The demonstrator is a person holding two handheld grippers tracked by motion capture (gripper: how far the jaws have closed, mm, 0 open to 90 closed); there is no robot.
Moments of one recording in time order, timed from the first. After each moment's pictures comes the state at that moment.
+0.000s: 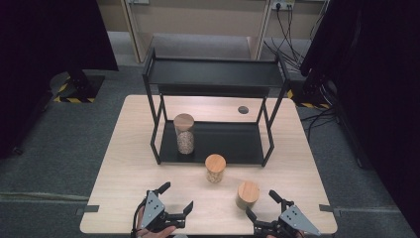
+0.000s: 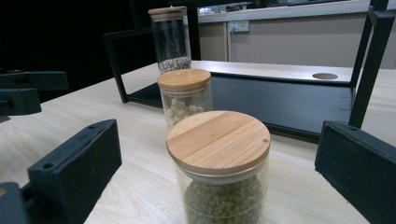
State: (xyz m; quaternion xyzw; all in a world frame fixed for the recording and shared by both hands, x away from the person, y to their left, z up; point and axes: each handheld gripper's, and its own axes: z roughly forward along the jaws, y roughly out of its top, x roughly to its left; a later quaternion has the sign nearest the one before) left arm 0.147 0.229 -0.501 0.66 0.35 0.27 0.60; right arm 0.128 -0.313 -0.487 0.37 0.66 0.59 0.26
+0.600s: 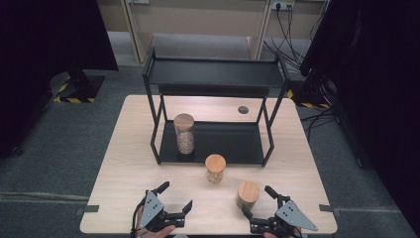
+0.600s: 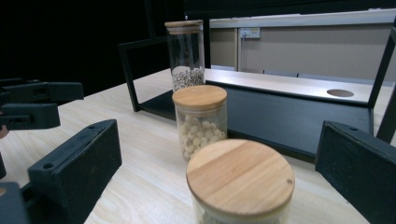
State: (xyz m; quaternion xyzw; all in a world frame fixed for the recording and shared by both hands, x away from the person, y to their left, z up) left arm 0.147 0.230 -0.501 0.66 0.36 0.27 0.60; right arm 0.138 -0.306 -0.472 0.35 0.67 0.60 0.26
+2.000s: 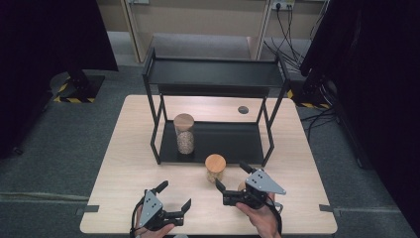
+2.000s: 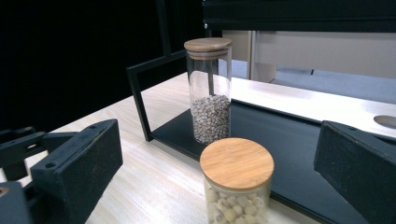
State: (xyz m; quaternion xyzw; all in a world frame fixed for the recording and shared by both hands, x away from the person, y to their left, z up) left arm 0.148 0.231 -0.502 0.66 0.36 0.27 0.60; right arm 0.198 -0.231 -0.418 0.35 0.69 0.58 0.24
